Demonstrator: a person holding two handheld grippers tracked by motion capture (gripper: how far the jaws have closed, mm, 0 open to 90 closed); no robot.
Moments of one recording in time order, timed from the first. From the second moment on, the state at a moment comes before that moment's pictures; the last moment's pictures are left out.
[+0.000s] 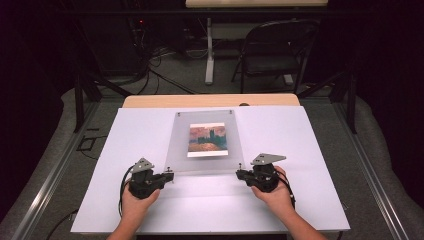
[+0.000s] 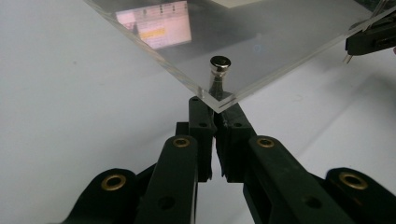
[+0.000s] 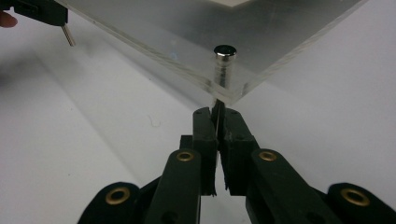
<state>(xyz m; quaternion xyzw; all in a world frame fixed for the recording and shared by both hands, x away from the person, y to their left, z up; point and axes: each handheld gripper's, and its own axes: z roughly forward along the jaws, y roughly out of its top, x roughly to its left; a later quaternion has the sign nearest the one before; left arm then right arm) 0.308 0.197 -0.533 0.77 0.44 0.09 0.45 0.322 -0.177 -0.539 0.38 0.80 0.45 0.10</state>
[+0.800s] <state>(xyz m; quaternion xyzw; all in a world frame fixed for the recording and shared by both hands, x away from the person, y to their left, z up) 0.320 0.171 -0.530 0.78 0.43 0.07 0.46 0.319 -0.207 -0.535 0.41 0.78 0.45 0.11</state>
